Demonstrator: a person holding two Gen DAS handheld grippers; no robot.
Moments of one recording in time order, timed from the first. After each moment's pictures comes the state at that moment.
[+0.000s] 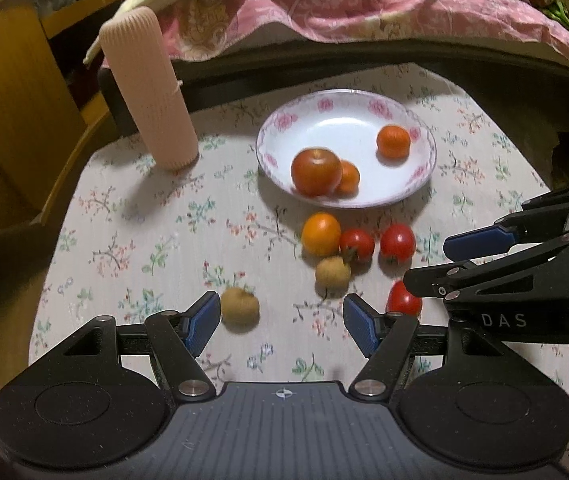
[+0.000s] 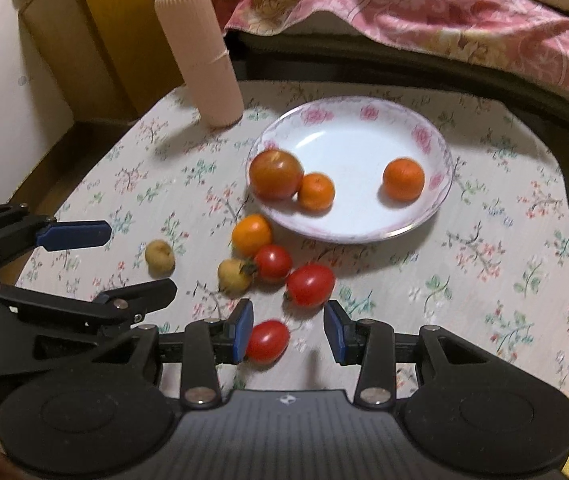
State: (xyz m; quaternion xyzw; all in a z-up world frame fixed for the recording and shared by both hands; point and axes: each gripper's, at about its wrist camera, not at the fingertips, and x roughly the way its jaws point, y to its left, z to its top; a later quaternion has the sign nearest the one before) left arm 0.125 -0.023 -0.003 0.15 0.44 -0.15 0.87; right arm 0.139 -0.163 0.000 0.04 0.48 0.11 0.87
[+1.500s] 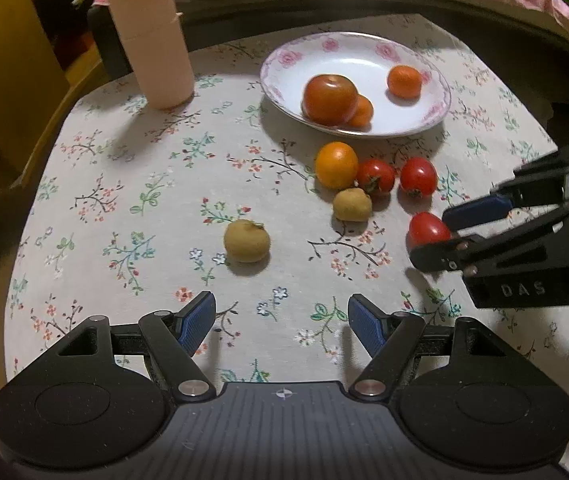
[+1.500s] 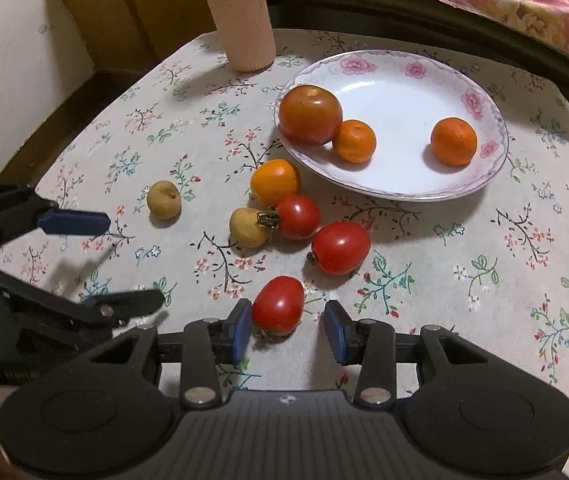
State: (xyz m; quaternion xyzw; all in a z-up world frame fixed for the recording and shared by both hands) left arm 0.131 0.004 -0.033 0.14 0.49 -0.17 0.85; right arm 0.145 -0.145 -0.035 0.00 0.51 0.16 0.84
